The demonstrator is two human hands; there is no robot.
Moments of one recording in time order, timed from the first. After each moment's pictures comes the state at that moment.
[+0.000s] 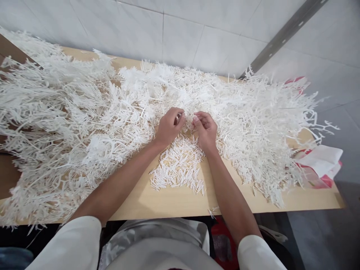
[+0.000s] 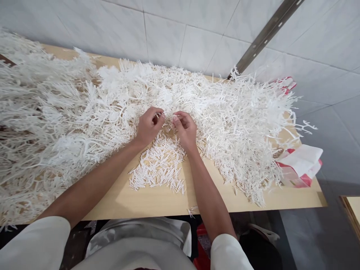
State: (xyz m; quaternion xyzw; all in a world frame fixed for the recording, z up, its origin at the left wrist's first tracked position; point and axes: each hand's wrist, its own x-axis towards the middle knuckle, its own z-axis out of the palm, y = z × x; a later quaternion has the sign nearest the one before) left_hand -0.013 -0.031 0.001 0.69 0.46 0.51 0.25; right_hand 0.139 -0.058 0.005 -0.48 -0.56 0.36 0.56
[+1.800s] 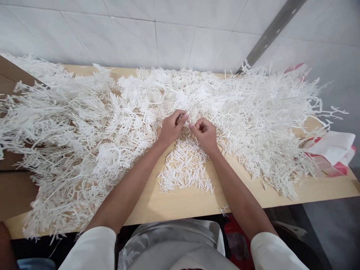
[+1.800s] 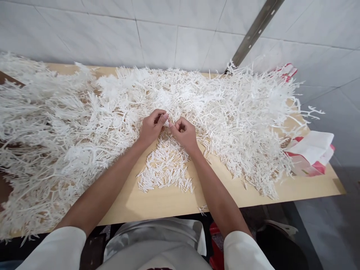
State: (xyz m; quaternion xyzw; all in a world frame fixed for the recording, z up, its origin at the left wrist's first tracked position) left_hand -0.016 -0.027 0.004 0.69 0.42 0.48 0.35; right_hand 0.129 -0.071 0.011 -0.53 -0.58 0.32 0.53
